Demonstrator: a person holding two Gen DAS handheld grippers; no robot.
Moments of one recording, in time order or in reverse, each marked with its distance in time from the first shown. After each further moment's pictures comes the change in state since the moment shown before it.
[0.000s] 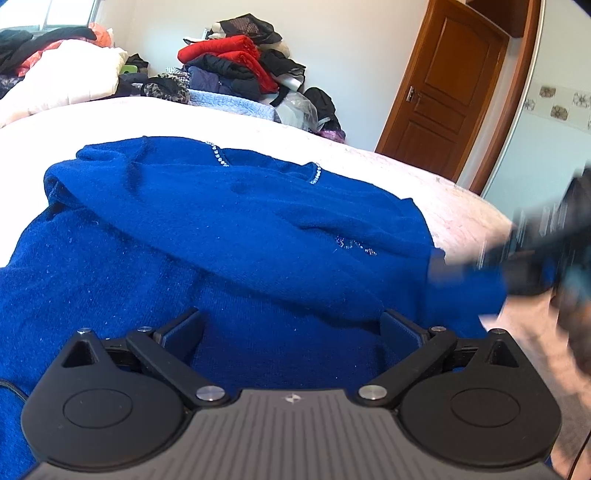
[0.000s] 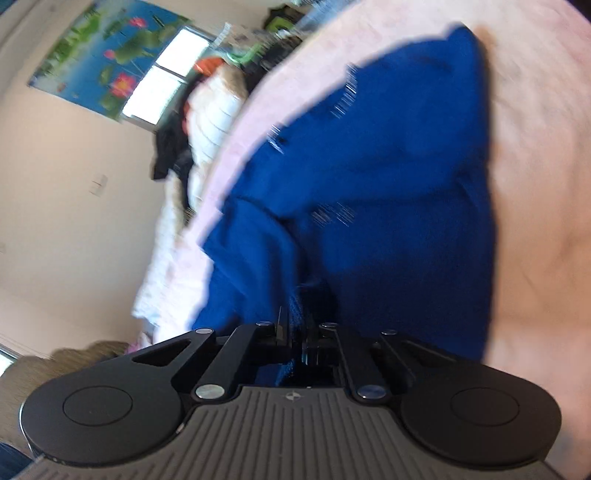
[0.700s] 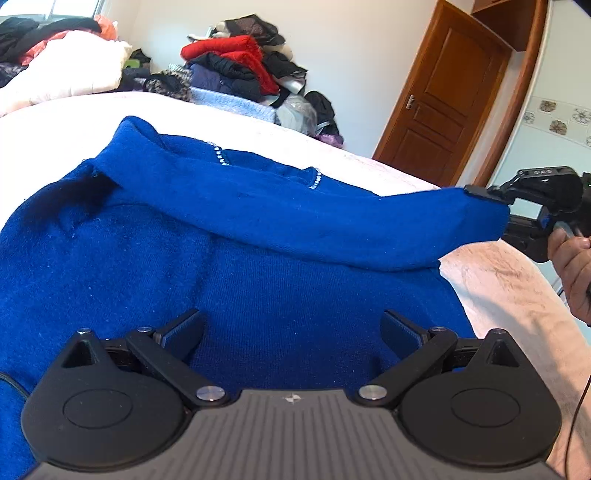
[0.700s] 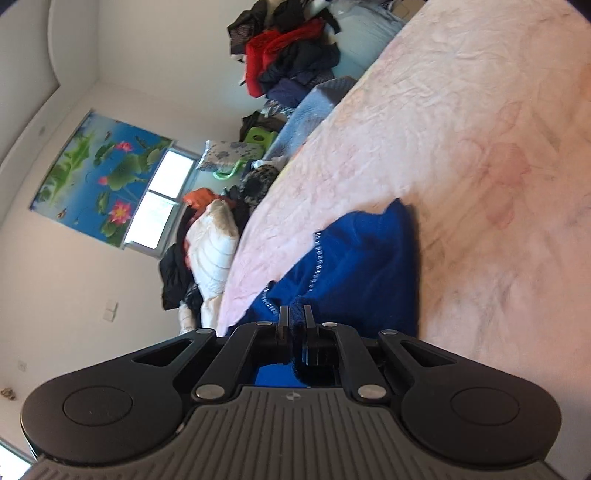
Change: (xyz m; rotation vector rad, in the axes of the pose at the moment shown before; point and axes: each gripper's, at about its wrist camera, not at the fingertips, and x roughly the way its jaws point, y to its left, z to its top) left arm -0.005 0.006 0.007 -0.048 0.008 -0.018; right arm -0.063 -0.040 0.048 0.154 -0.267 -0.043
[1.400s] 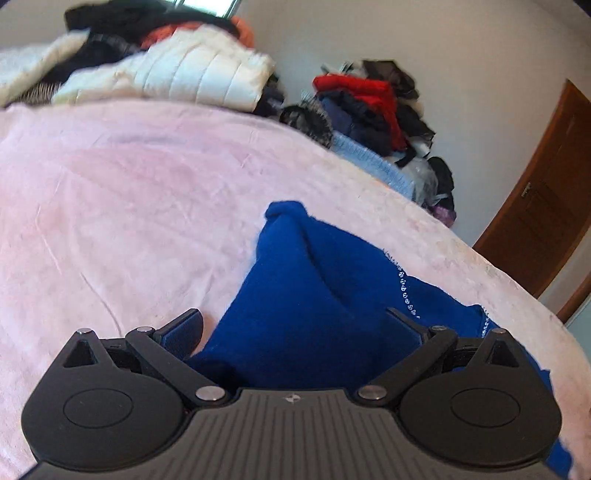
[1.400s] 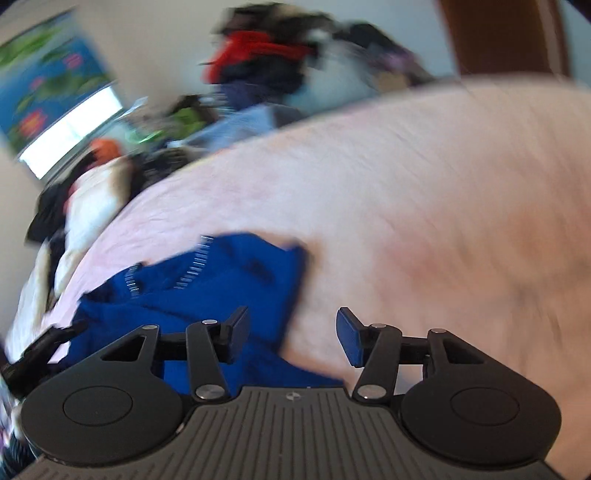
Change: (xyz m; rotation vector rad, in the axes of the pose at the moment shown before) left arm 0.061 0.114 0.077 -0.266 -0.163 0.293; right arm 0.025 0.066 -0.006 -0.563 -0.021 -0.412
